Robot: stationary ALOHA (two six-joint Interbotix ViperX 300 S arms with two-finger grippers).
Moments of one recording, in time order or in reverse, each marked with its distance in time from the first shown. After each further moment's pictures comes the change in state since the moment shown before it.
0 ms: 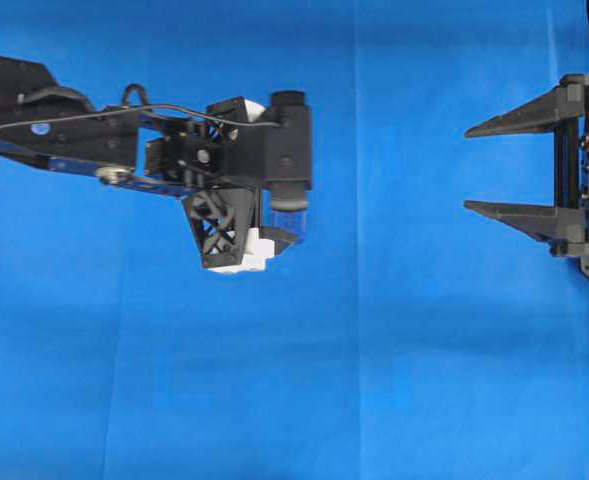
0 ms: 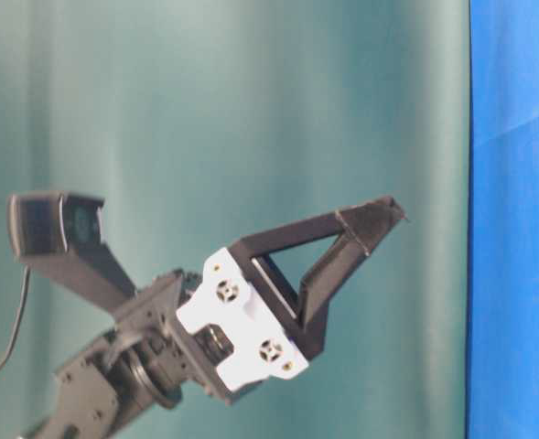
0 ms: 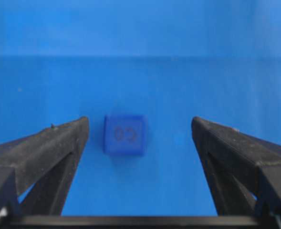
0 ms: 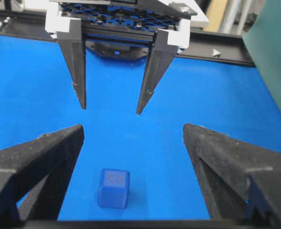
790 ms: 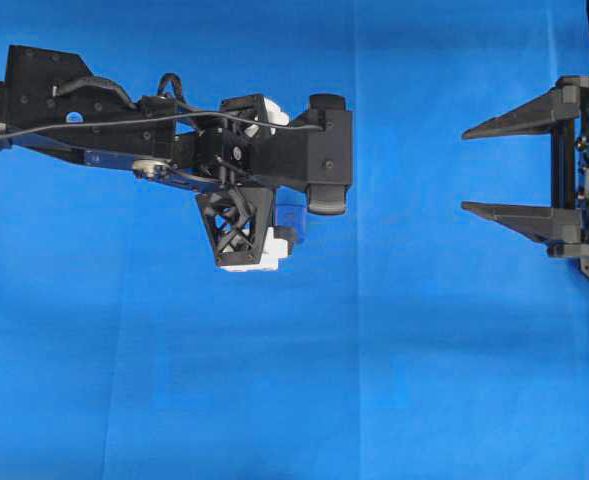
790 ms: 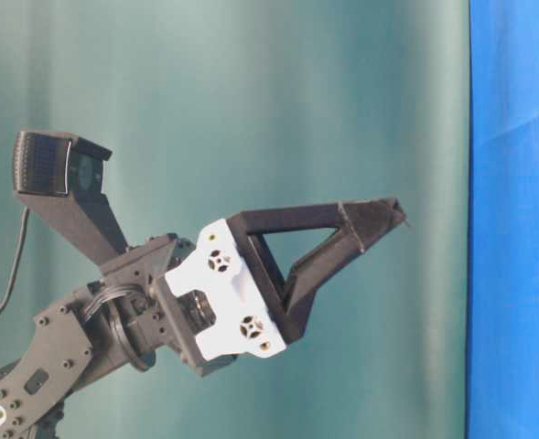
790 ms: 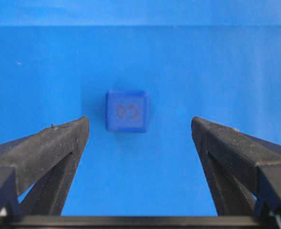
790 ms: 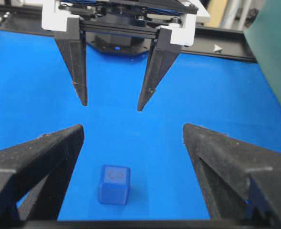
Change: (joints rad) left arm 0.000 0.061 -0.130 0.005 0.192 0.005; right arm 0.000 0.011 0.000 0.000 0.000 0.000
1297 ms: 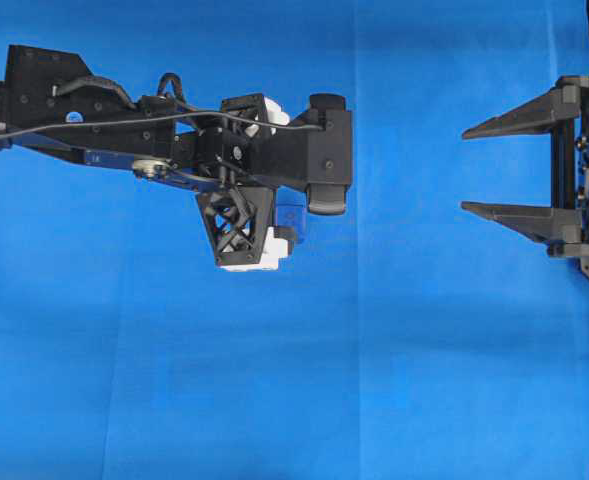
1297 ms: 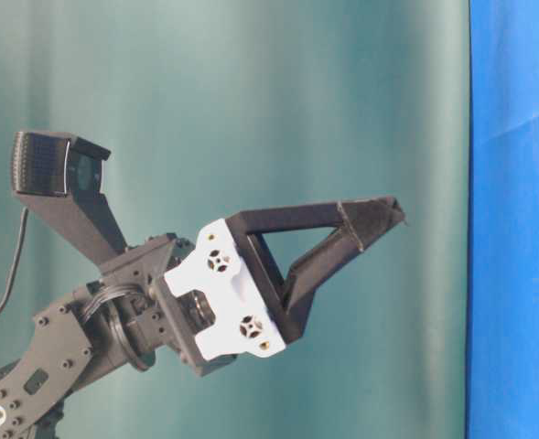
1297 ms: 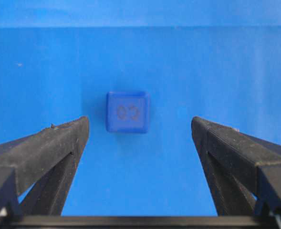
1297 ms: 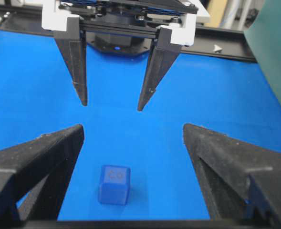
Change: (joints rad) left arm 0.000 0.000 0.000 0.000 0.000 0.003; right arm 0.000 0.000 0.000 0.000 0.000 0.000
